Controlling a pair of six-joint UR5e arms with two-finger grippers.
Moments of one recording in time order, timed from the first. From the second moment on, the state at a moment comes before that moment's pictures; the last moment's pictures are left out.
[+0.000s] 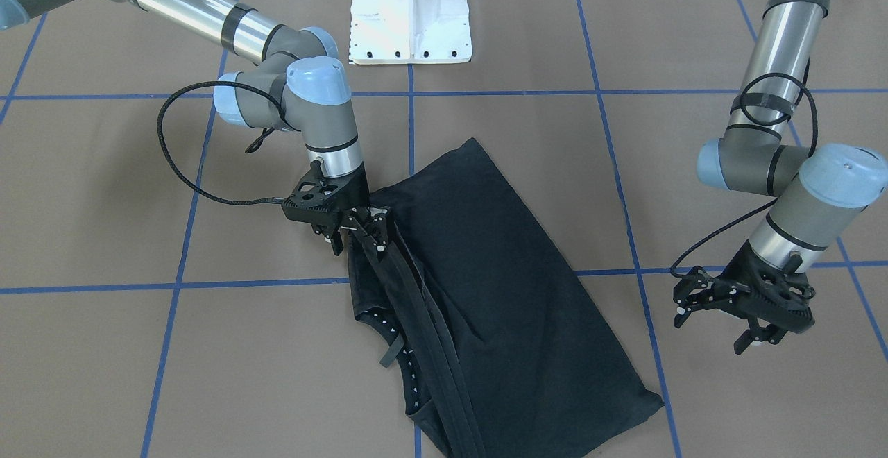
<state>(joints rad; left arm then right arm) -1.03 -2.07 -1.08 -2.59 -2.00 -0.49 0.50 -0.91 1.40 -1.10 1.44 1.59</state>
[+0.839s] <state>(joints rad) -1.03 -2.07 -1.08 -2.59 -2.00 -0.49 0.48 -0.92 1.40 -1.11 1.42 1.54</state>
